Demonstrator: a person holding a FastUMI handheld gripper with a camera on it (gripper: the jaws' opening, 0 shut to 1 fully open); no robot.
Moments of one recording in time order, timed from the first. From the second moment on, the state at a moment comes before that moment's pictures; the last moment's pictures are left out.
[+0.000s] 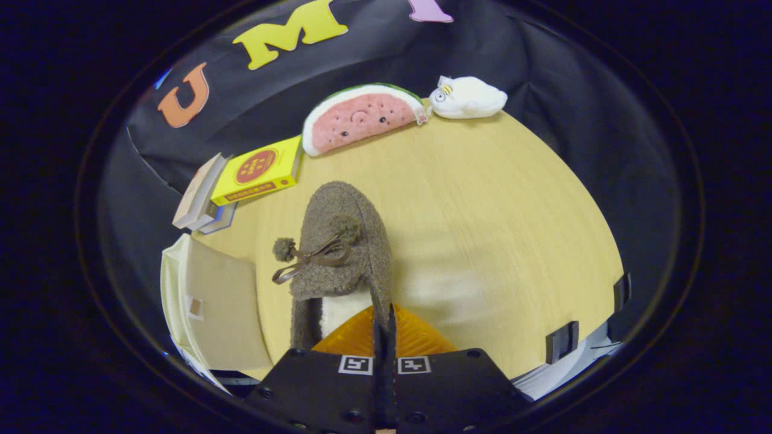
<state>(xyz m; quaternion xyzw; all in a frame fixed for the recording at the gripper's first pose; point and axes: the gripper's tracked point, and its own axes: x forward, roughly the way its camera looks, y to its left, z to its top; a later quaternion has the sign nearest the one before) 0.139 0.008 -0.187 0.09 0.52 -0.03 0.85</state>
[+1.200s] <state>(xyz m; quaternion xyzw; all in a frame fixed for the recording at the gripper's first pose) 0.105 0.315 -0.193 0.04 0.45 0.05 0.89</state>
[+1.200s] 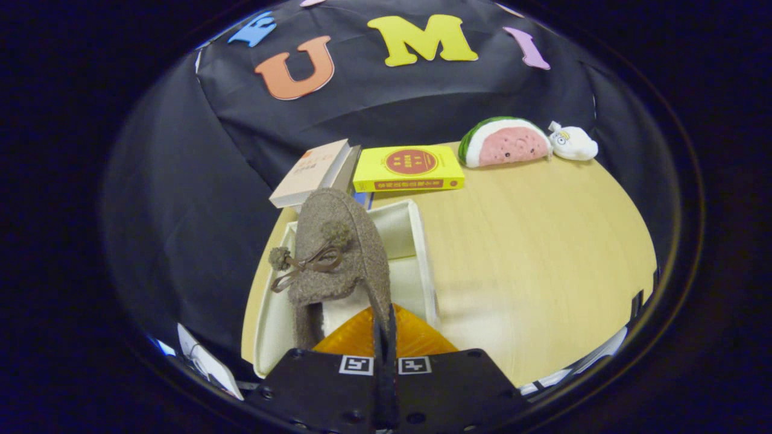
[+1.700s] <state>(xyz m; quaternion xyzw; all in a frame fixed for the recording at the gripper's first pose) 0.103 0.313 -0.210 -0.02 0.38 -0.02 0.93</state>
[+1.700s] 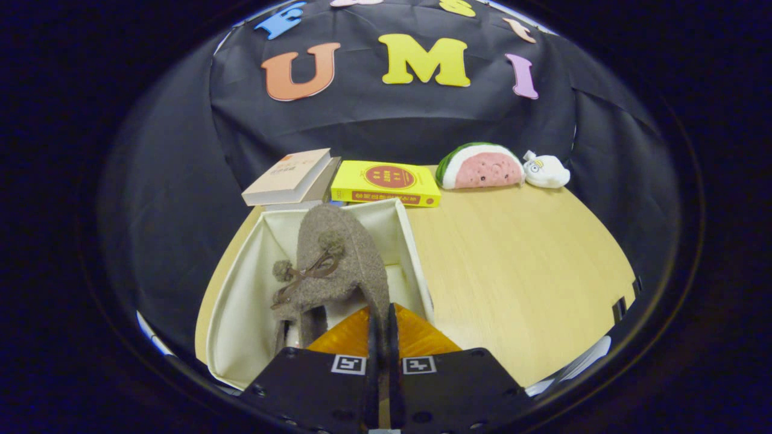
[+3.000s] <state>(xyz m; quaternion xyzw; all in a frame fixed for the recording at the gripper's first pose) 0.016 0.147 -0.014 -0.03 0.00 0.00 1.00</state>
